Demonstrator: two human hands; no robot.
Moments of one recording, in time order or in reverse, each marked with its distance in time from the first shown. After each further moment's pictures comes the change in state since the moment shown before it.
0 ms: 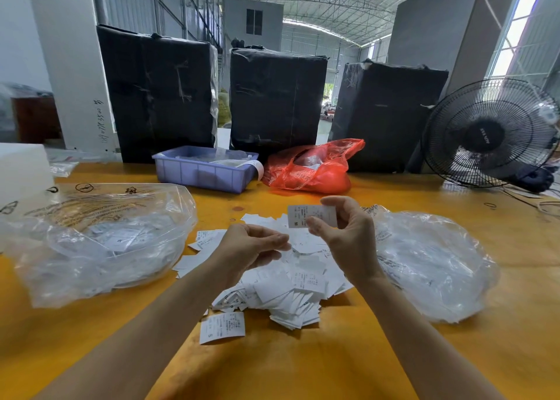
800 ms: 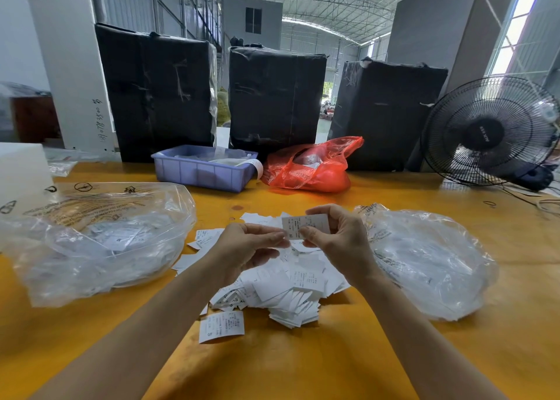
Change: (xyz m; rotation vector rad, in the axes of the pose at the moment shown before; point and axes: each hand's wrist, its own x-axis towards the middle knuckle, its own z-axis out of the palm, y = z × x) left_hand 0.000 0.001 -0.002 -0.029 0.005 -0.037; right_hand -0.002 -0.001 0.000 0.085 -0.173 0.111
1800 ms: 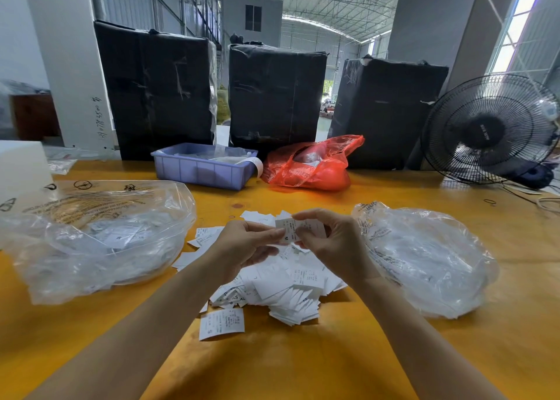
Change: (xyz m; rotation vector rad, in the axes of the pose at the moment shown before) left_hand -0.002 0.002 0.002 0.029 0.017 0.006; right_hand -0.004 0.001 0.003 -0.216 -0.030 -0.188
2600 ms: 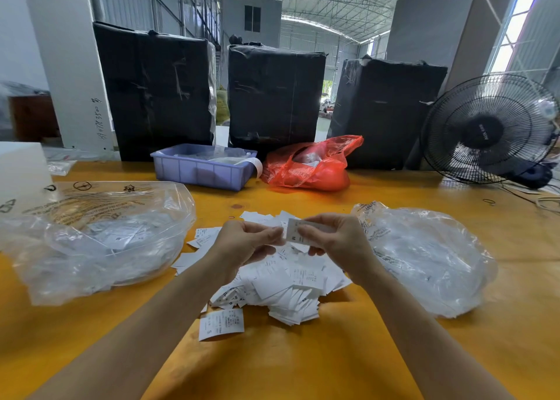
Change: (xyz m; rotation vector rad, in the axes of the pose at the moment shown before) left_hand 0.000 -0.002 0.002 -0.001 0.057 0.036; right_hand 0.006 -0.004 -0.009 0.117 -0.074 0.305
